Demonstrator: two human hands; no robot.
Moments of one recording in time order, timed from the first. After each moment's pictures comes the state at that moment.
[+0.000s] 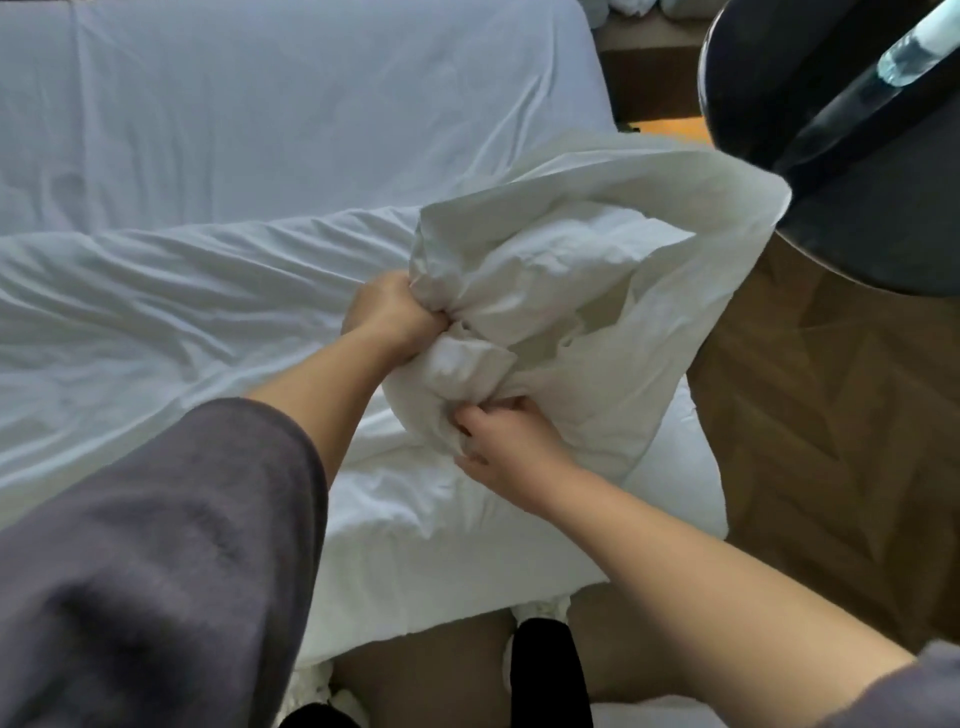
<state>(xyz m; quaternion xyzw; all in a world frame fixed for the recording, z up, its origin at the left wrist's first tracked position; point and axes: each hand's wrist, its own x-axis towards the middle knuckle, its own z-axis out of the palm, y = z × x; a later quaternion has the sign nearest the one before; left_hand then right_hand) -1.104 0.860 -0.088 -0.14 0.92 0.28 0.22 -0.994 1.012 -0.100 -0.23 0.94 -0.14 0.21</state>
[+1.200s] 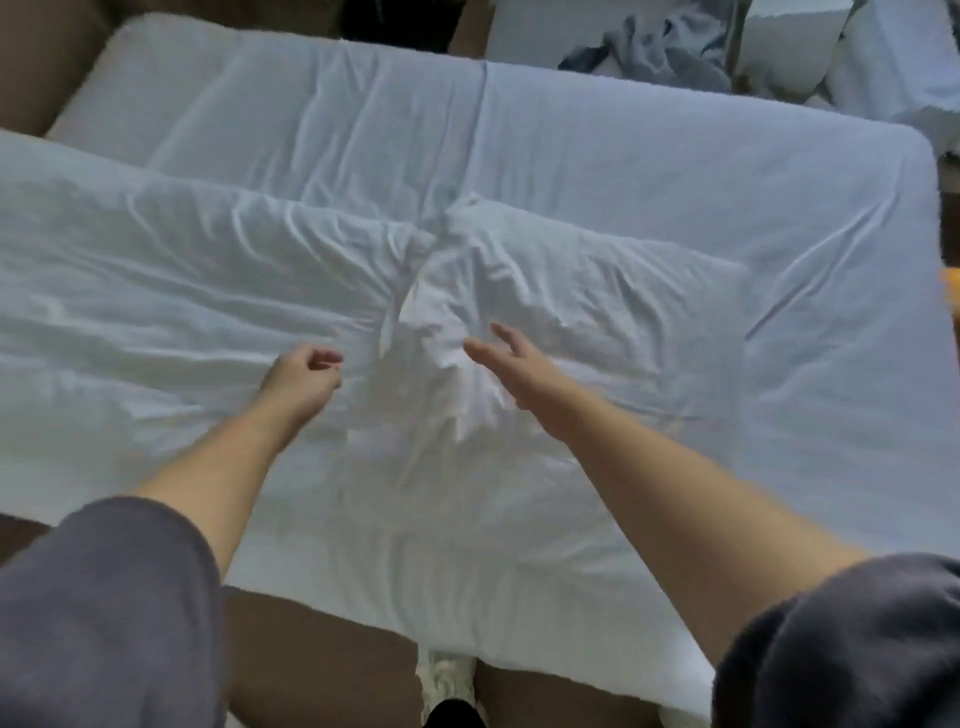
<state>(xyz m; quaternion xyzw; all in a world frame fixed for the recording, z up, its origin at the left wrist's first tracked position) -0.931 0.426 -0.065 -0.47 0.76 0.43 0.08 -1.034 0.649 -0.051 0.00 0.72 -0.52 0.46</state>
